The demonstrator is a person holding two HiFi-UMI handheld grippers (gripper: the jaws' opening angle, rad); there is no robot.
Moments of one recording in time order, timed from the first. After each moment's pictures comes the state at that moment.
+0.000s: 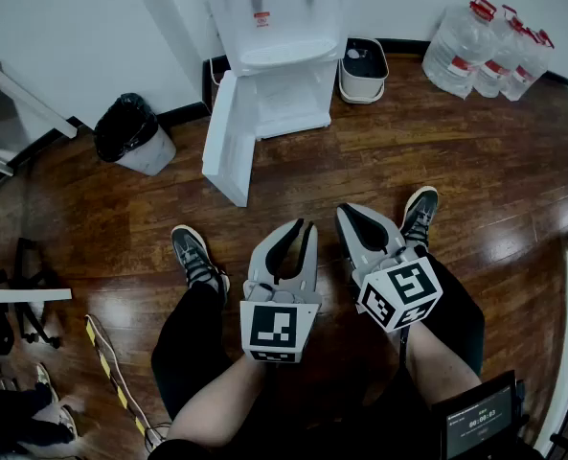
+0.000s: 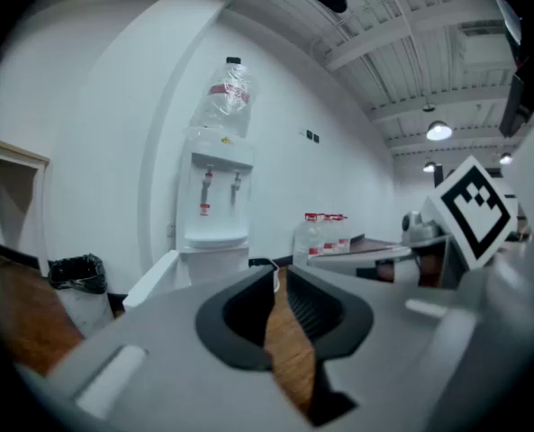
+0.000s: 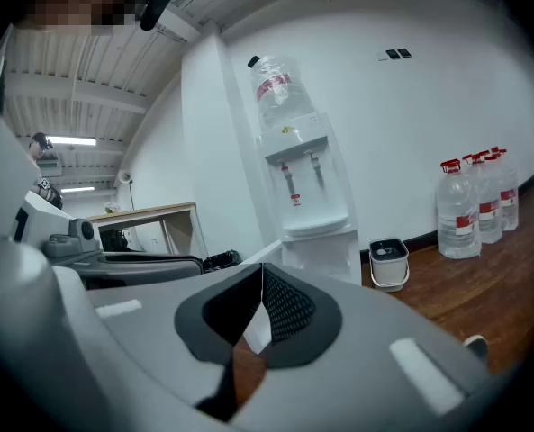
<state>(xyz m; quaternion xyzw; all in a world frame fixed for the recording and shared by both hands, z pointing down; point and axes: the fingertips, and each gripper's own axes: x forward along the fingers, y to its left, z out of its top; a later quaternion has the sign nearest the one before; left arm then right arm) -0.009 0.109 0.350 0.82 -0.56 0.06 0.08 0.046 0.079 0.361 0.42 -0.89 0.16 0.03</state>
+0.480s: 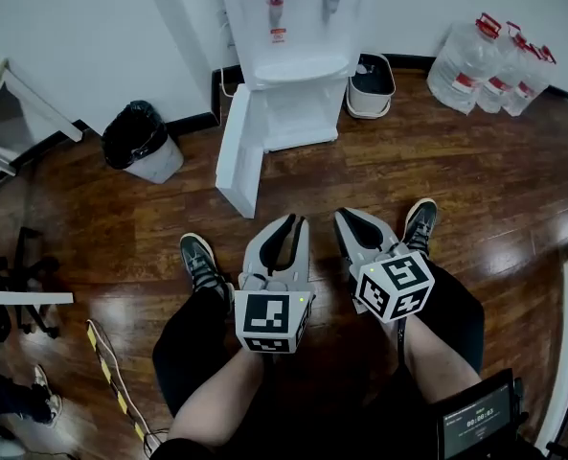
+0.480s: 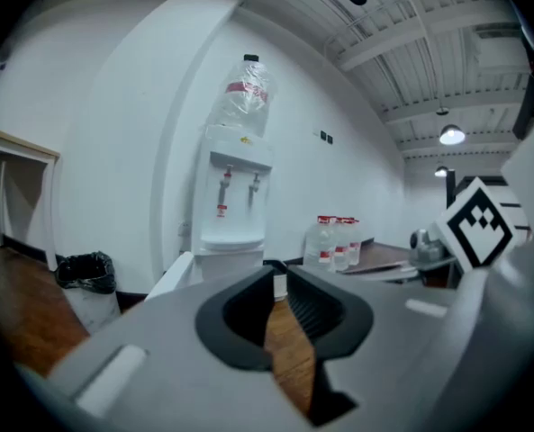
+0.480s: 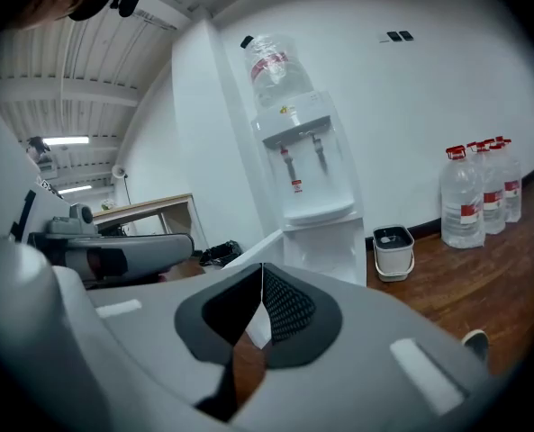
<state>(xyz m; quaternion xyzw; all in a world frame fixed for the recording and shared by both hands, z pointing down) -0.042 0.080 0.339 0.81 -0.57 0.05 0.11 0.022 0.056 0.378 0.42 -0.89 0.20 0.06</state>
